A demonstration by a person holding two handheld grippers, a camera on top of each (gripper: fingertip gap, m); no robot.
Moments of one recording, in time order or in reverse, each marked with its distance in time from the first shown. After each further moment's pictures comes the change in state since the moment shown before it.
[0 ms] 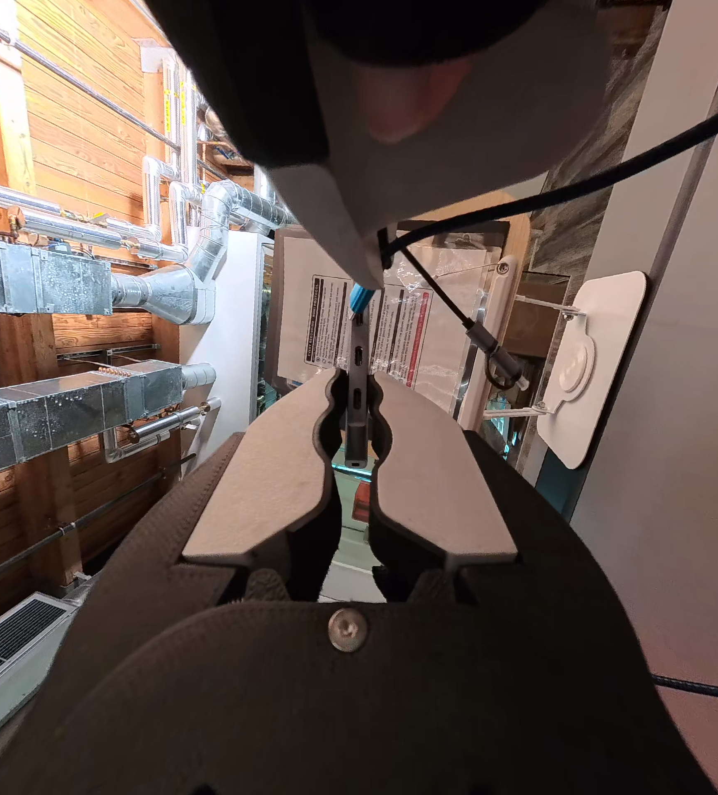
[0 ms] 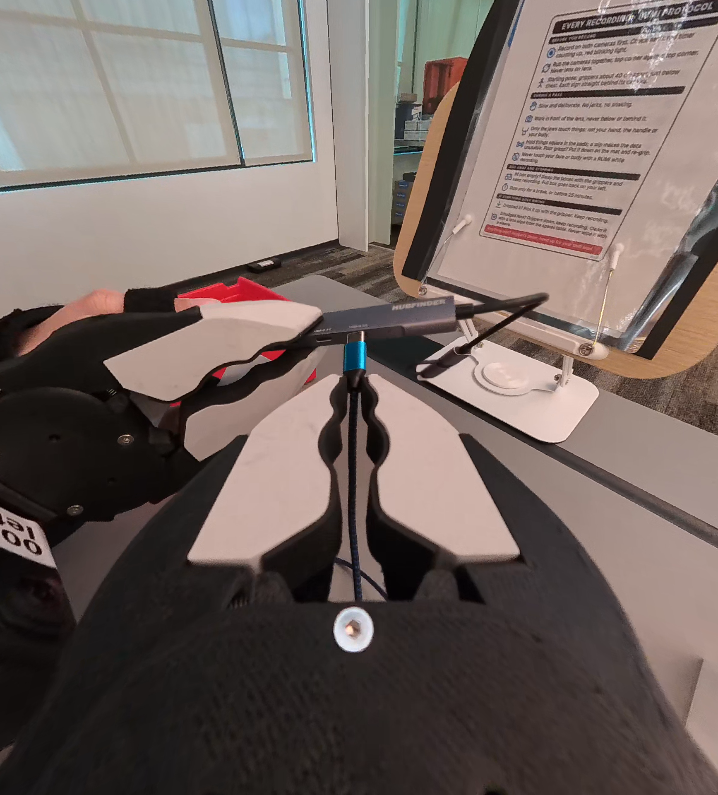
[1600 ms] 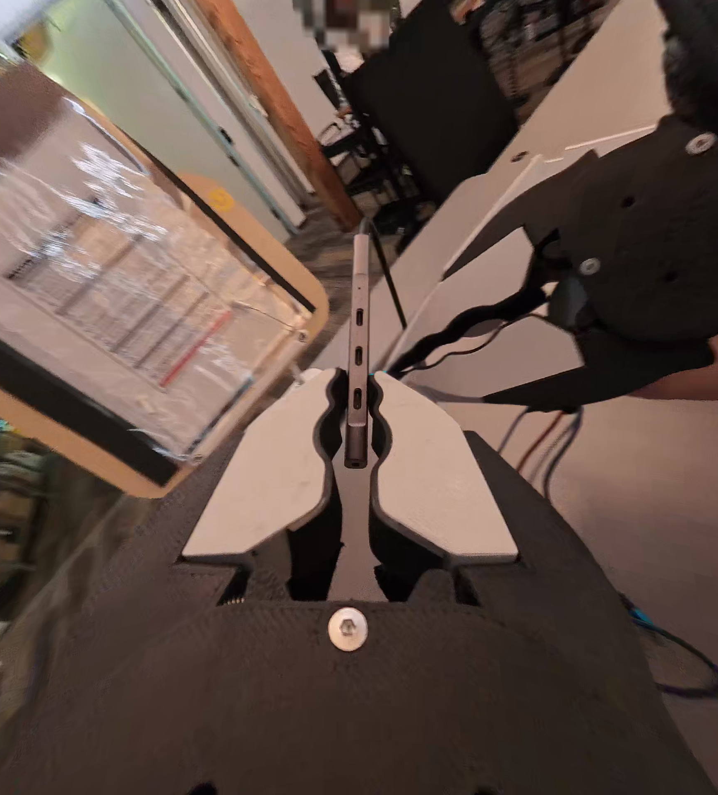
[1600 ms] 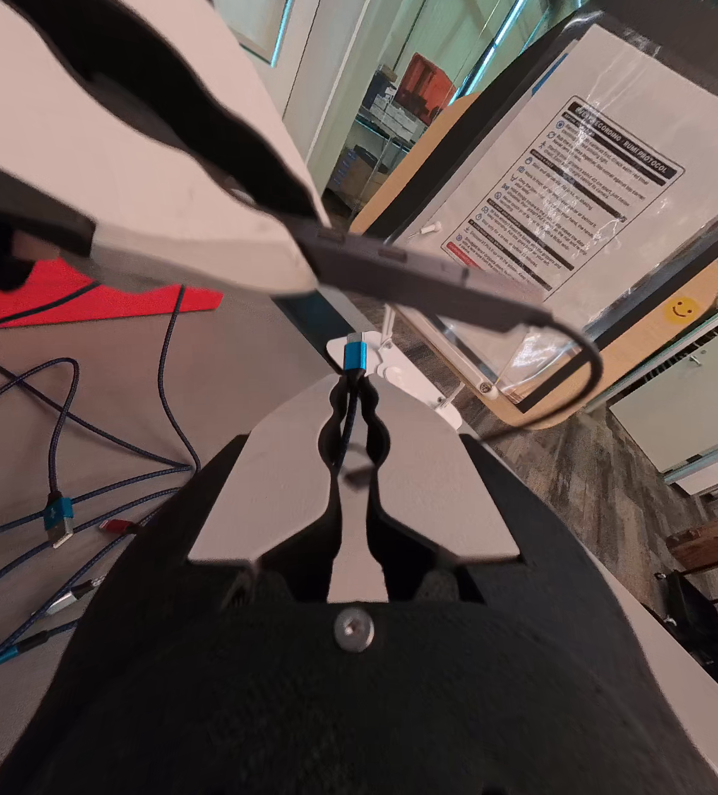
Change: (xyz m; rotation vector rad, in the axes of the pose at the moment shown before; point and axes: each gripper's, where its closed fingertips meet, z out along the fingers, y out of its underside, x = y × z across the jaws) left arm -0.016 -0.027 -0.020 0.069 0.572 -0.892; right arm 0.011 0.021 0.011 -0.081 0.145 -0.516
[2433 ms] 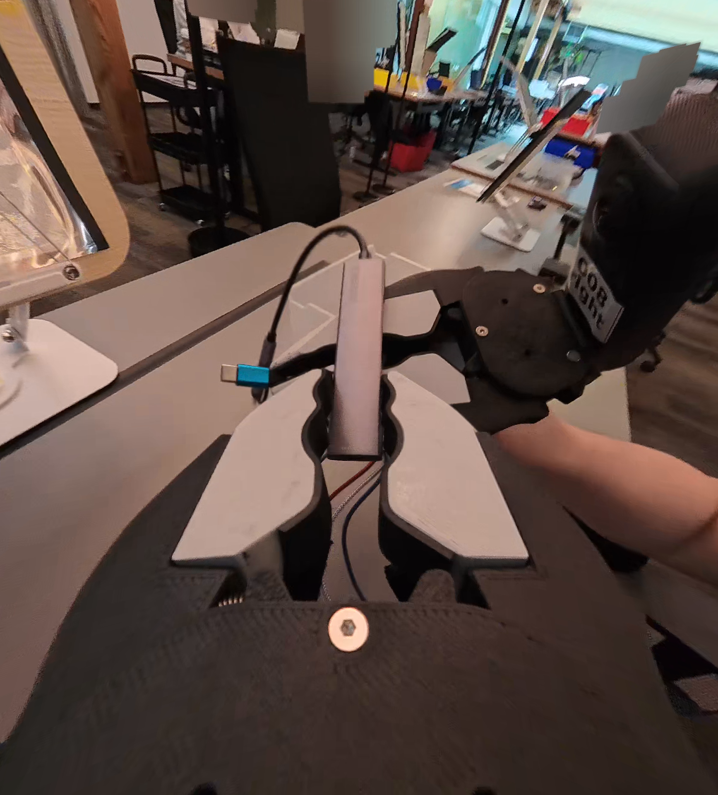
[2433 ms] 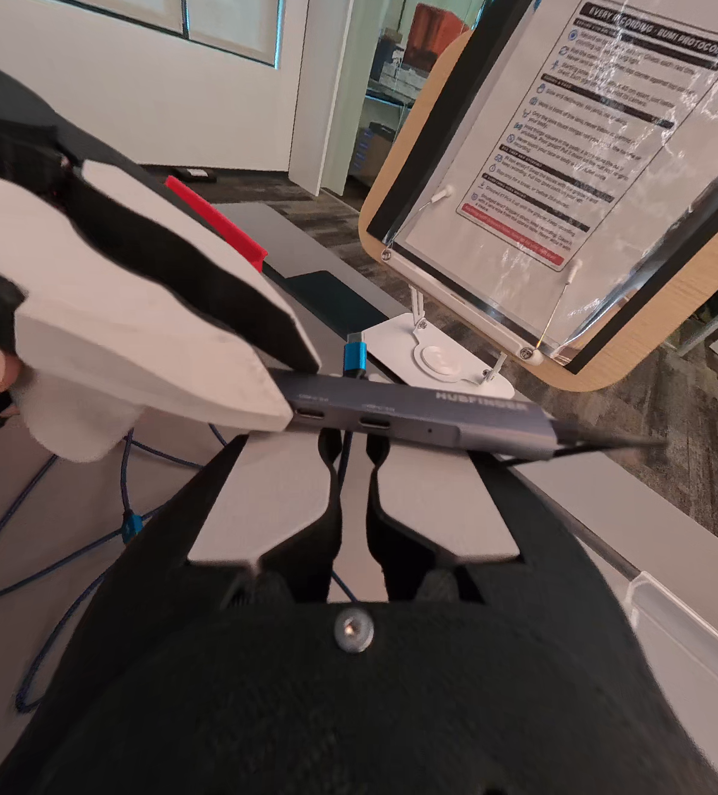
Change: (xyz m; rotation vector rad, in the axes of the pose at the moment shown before) left arm 0.042 -0.007 0.012 0.060 0.461 -0.658; right arm 0.001 0.003 0.001 -0.036 -0.059 0.224
